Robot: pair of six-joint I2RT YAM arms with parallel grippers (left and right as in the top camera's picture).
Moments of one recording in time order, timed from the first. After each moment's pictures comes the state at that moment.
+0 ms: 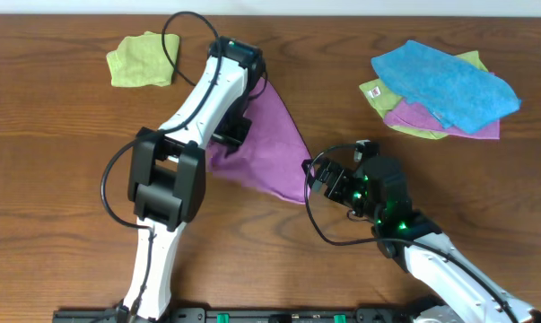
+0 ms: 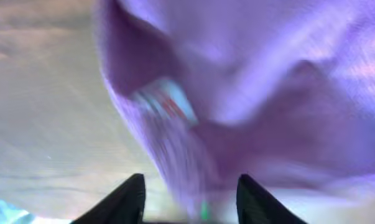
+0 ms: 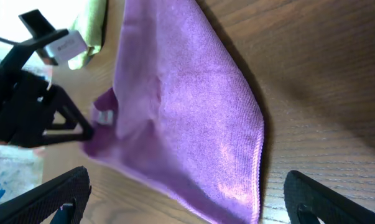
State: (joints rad) left arm -0.40 2.32 2.05 -1.66 -0.13 -0.09; right arm 0.39 1.23 0.44 0.16 -0.27 0.90
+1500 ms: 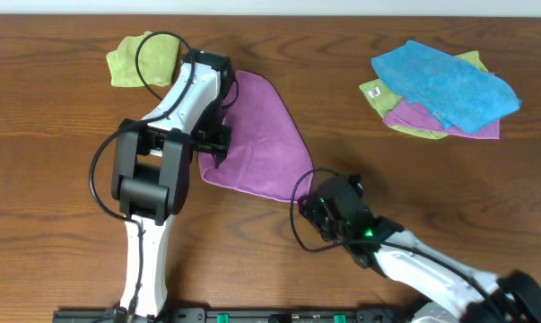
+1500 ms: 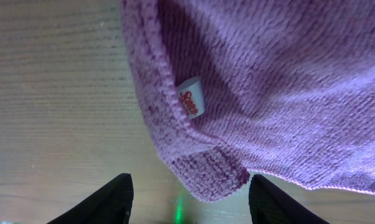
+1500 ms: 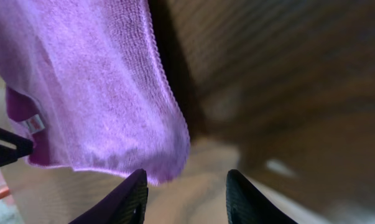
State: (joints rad) left arm -0.28 2.32 1.87 -1.51 -0.03 -0.12; right arm 0.65 1.40 0.44 0.05 -0.05 1.39
